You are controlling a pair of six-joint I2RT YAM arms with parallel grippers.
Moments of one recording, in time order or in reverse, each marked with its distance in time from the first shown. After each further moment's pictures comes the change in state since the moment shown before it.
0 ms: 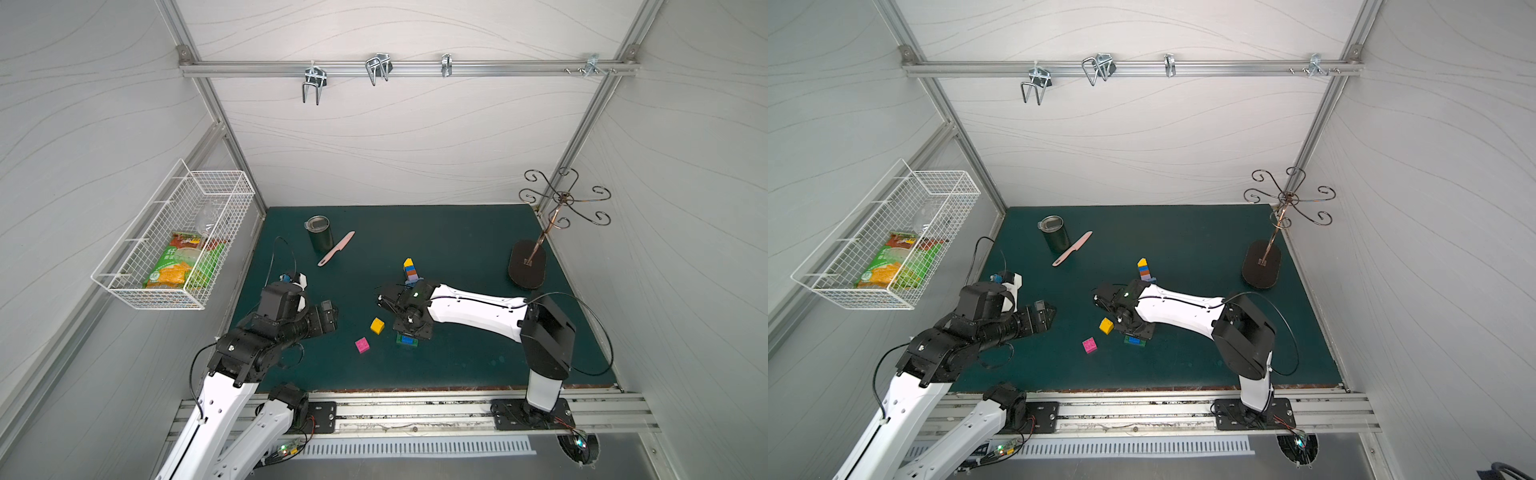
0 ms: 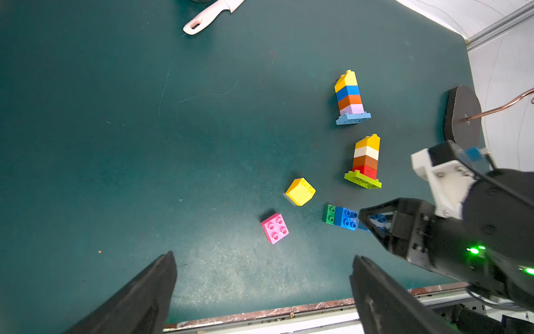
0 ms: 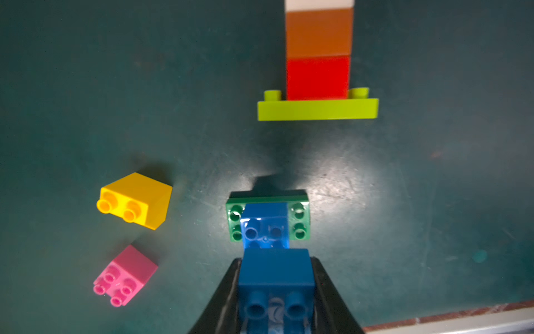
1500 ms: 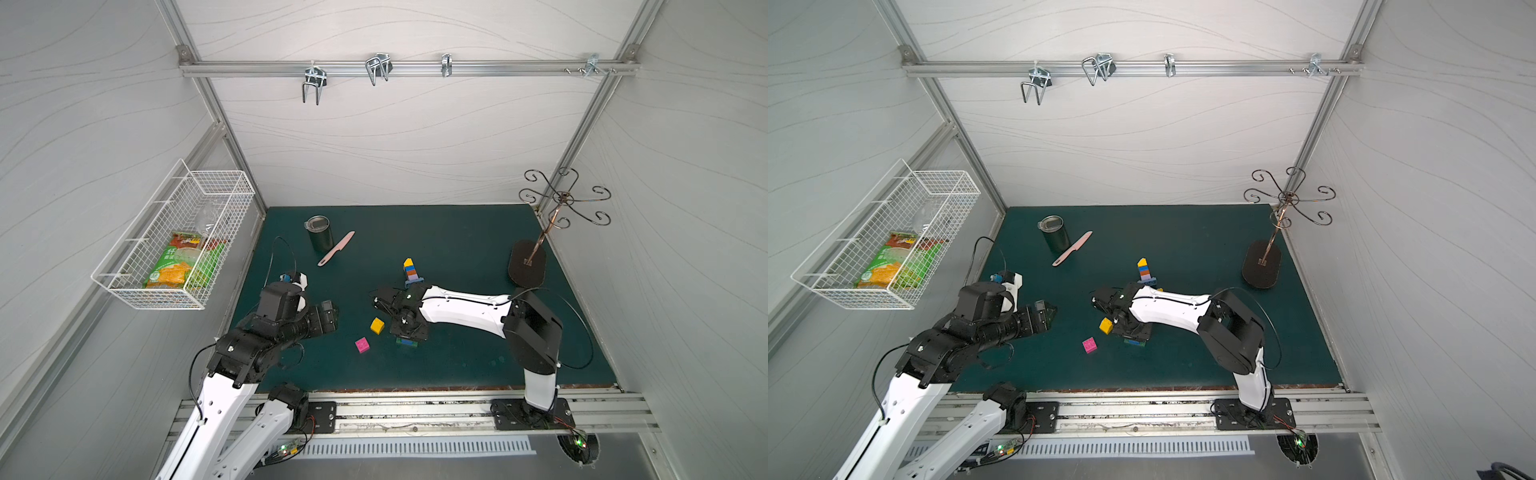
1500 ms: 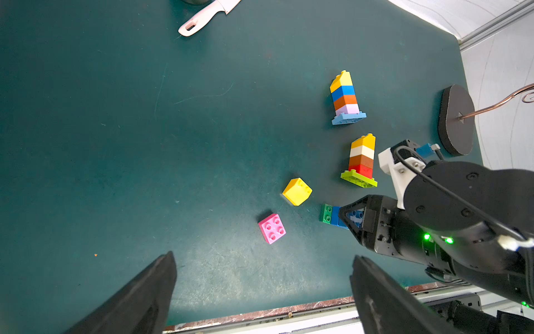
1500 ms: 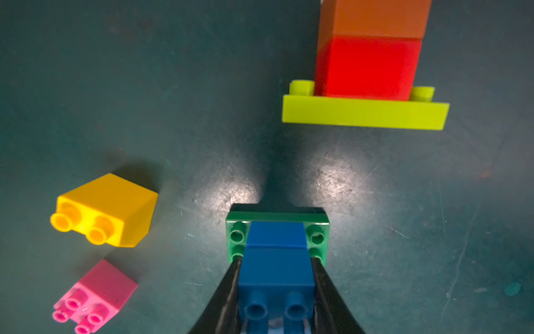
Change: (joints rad) left arm 0.000 -0.003 0.000 0.006 0.006 0.004; right arm -0.023 0.061 -0.012 0.051 -0.040 -0.089
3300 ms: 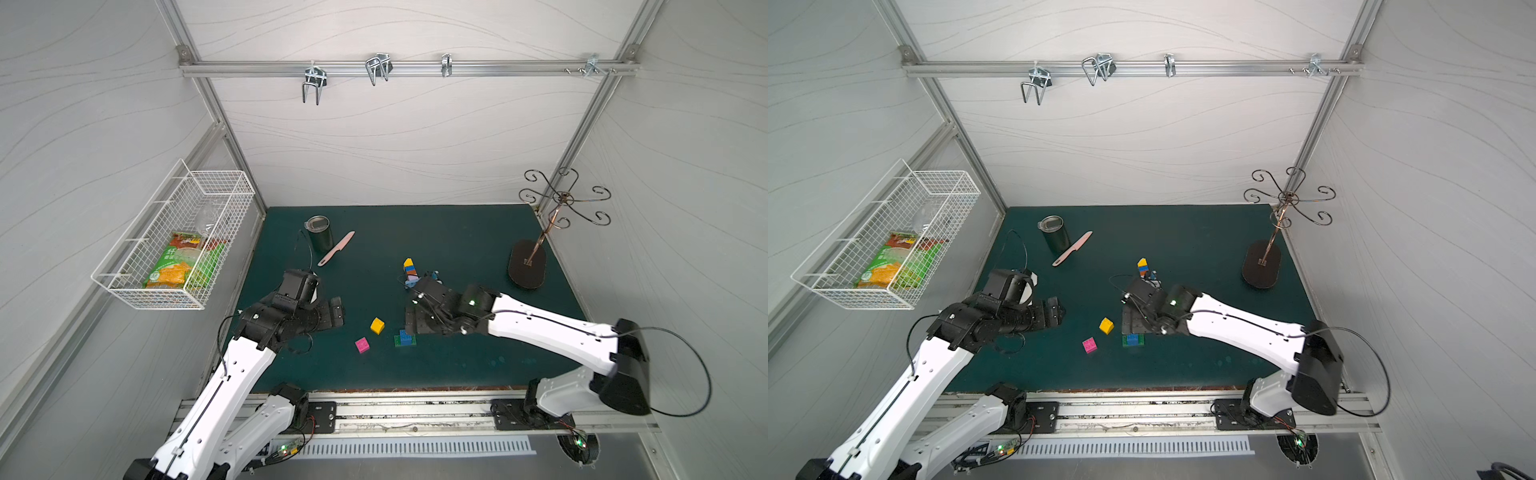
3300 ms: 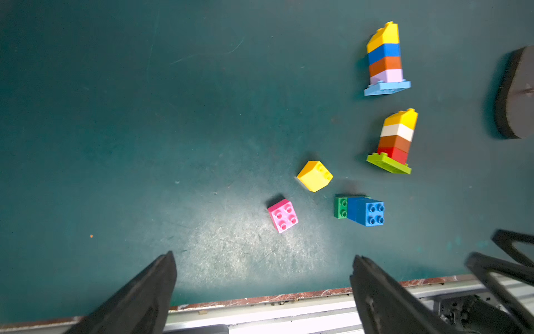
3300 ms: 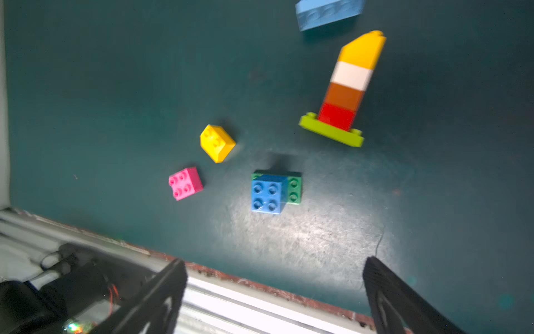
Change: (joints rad) left arm -0.062 0.200 0.005 -0.029 -0.019 -0.057; right arm 0.003 -0.603 -0.325 0.121 0.074 -0.285
